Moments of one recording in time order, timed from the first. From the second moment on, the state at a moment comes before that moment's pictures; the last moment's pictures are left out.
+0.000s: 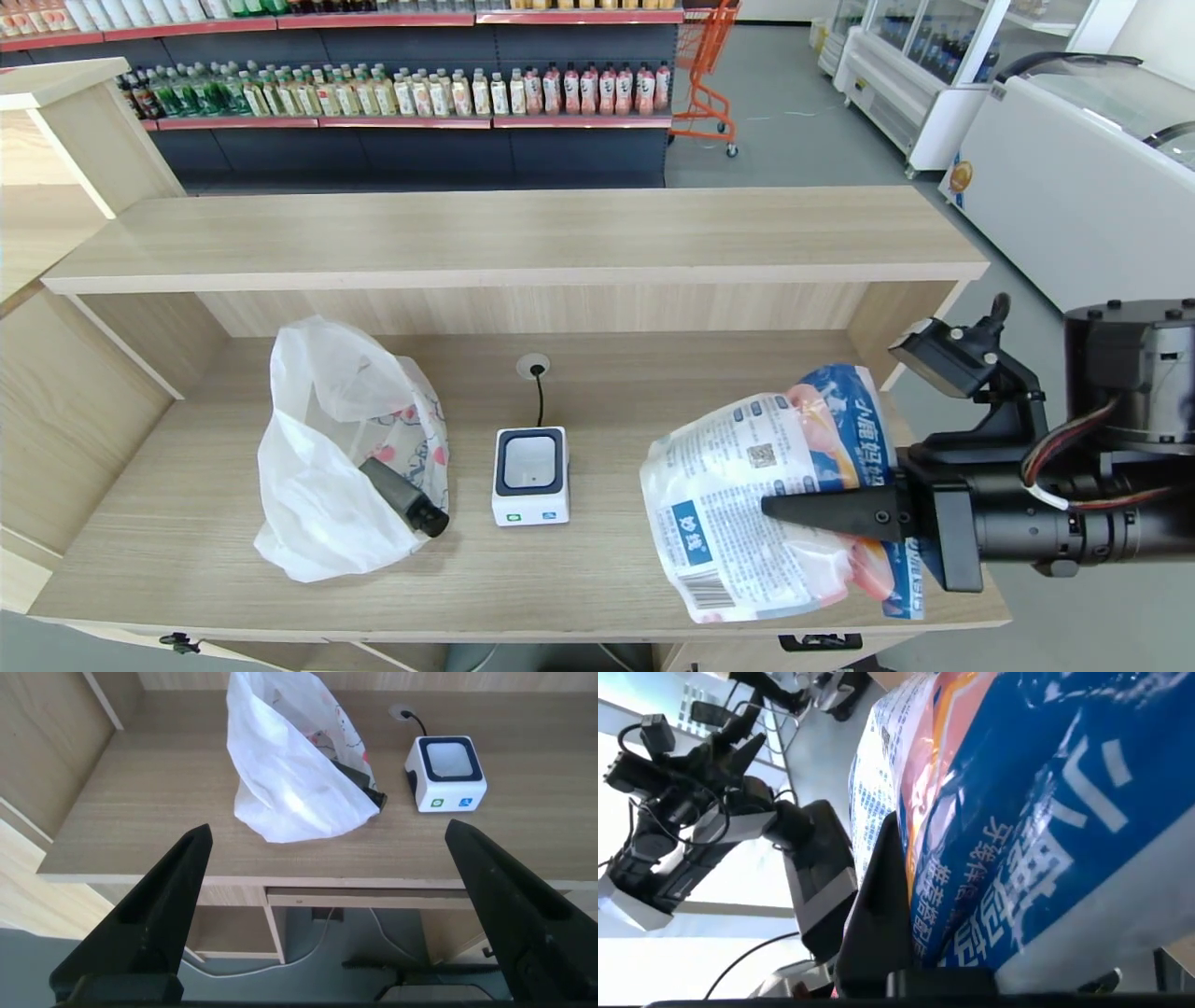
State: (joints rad) left arm 0.00 0.00 0.00 0.00 0.01 0.01; right arm 0.48 1.44 -0.64 -0.43 0.77 0.23
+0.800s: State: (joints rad) left arm 0.00 0.00 0.00 0.00 0.01 0.01; right arm 0.53 1.48 -0.64 -0.42 0.70 0.23
